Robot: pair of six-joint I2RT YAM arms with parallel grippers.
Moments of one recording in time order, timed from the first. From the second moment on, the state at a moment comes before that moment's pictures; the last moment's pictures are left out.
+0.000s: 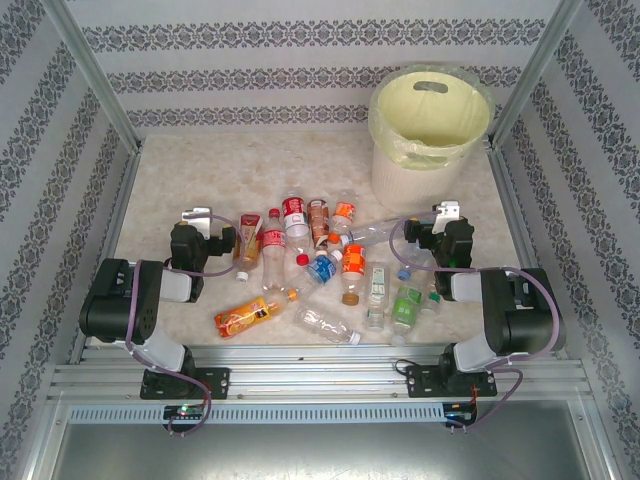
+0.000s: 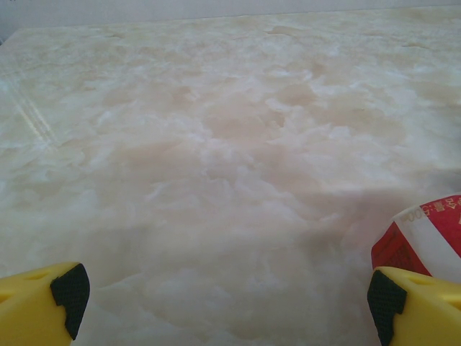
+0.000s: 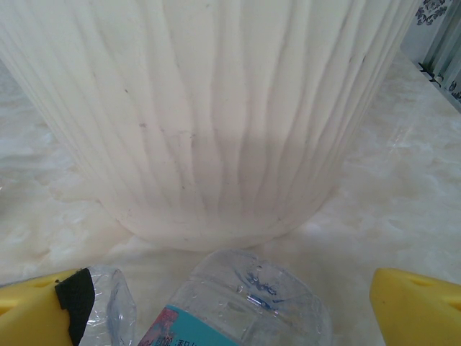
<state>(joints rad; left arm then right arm) 0.00 1.60 0.38 0.84 -0.02 0.02 0.00 1.50 0.37 0.80 -0.02 0.03</state>
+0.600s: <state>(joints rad) 0.00 1.54 0.35 0.84 -0.02 0.02 0.02 1.43 0.37 0.74 0.00 0.02</state>
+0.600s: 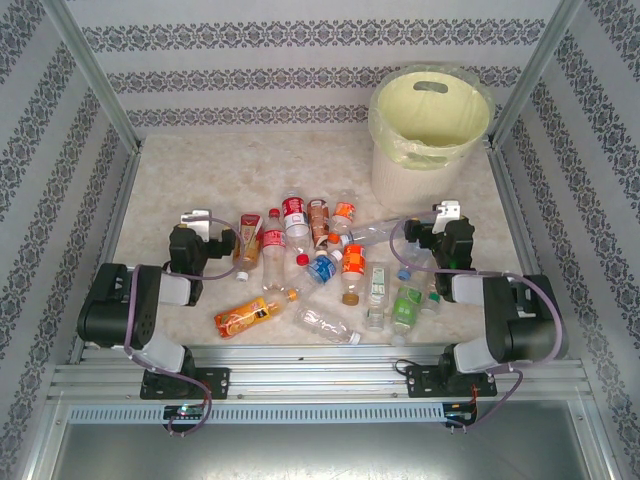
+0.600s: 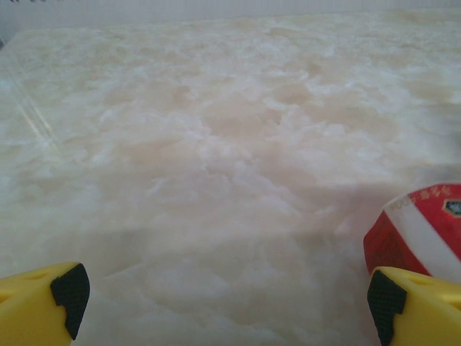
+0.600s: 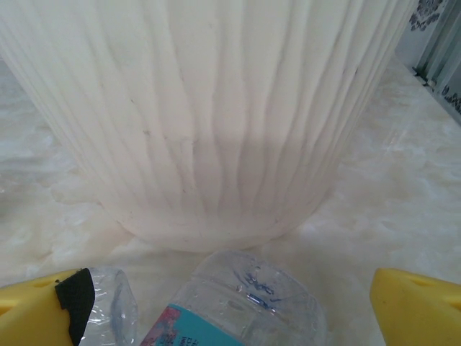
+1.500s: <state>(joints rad) -0.39 1.18 0.93 -0.02 0.04 -0.25 0.23 0.72 0.57 -0.34 0.27 0.46</state>
